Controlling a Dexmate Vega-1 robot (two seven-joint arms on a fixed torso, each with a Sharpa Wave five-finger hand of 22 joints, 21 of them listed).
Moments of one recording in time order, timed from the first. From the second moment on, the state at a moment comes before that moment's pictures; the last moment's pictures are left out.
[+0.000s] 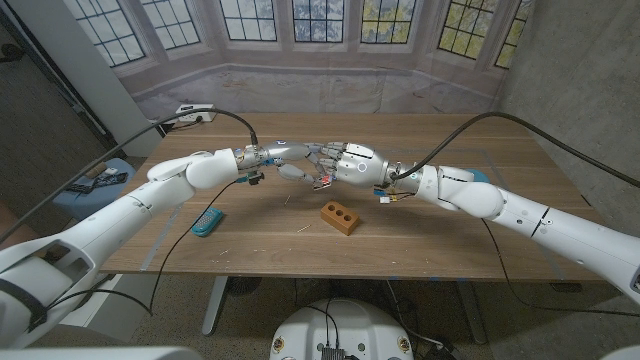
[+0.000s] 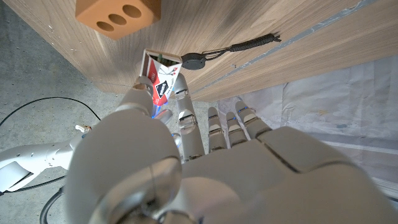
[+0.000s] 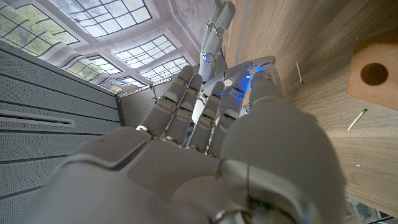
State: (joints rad) left arm 0.57 0.80 0.62 -1.39 0.39 -0.77 -0.20; left_hand 0.93 0.09 0.38 -0.16 0.20 0.94 -0.01 0.21 0.22 0.25 0.04 0.20 0.18 0.09 0.06 0.18 0.17 0.16 0.04 0.20 0.17; right arm -0.60 -0.91 -0.87 -1.86 -1.62 0.11 -0.53; right_hand 1.05 0.08 0.18 -0.15 0.22 0.94 -0.14 0.23 0.21 0.66 -0.12 0.18 0.20 0.59 -0.06 0.22 0.22 0.65 -0.06 0.20 0.17
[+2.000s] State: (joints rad) left arm 0.56 0.79 0.62 -1.37 0.40 -0.80 -0.17; left_hand 0.93 0.09 0.38 -0.16 0.20 0.94 -0.01 0.21 0.22 0.25 0.04 0.20 0.18 0.09 0.06 0.18 0.17 0.16 0.05 0.20 0.17; right arm -0.64 -0.91 -0.81 -1.92 -1.59 0.07 -0.34; right_hand 0.99 0.03 0.16 -0.13 0.25 0.73 -0.20 0.18 0.20 0.56 -0.09 0.18 0.20 0.51 -0.05 0.20 0.22 0.60 -0.05 0.19 0.17
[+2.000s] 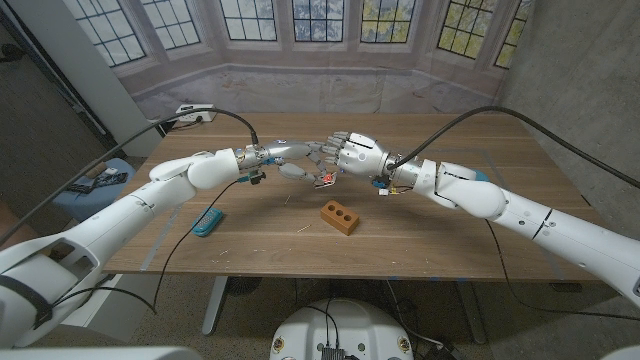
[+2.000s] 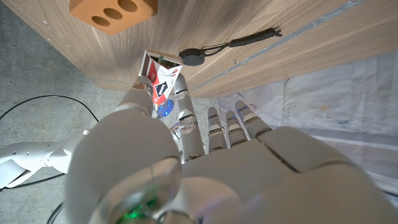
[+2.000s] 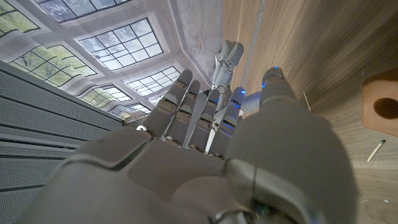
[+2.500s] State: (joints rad) left arm 0.57 0.79 0.62 -1.37 0.40 -0.79 -0.16; left_hand 0.93 0.09 0.38 -0.16 0.20 0.94 0.00 0.21 0.22 0.25 0.04 0.20 0.18 0.09 0.06 0.18 0.17 0.16 0.05 0.20 0.17; right arm -0.68 -0.91 -0.77 -1.94 -1.53 0.03 -0.29; right_hand 0.99 0.03 0.16 -0.13 0.25 0.72 -0.19 0.19 0.20 0.56 -0.09 0.18 0.20 0.51 -0.05 0.20 0.22 0.60 -0.05 0.19 0.17
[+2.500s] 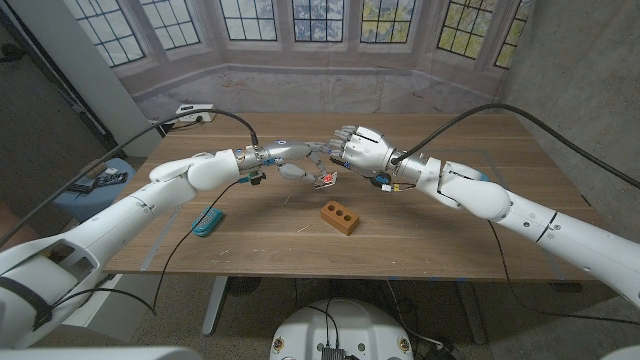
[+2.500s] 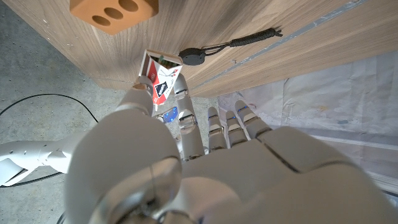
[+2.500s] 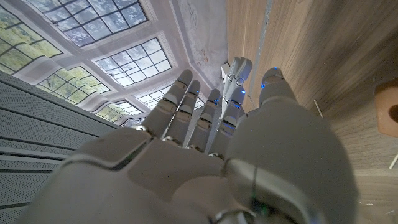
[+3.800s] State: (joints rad) left arm 0.56 0.78 0.62 -1.31 0.40 -0.83 -0.12; left_hand 0.93 0.09 0.38 -0.16 0.20 0.94 0.00 0.21 0.22 0.25 0.04 0.20 0.18 0.09 0.06 0.18 0.17 0.16 0.05 0.20 0.17; right arm -0.77 -0.89 -0.66 -2.02 -1.33 -0.05 -0.13; right_hand 0.97 0.03 0.16 -0.12 0.26 0.74 -0.17 0.20 0.20 0.56 -0.09 0.19 0.20 0.51 -0.05 0.20 0.22 0.60 -0.05 0.19 0.17
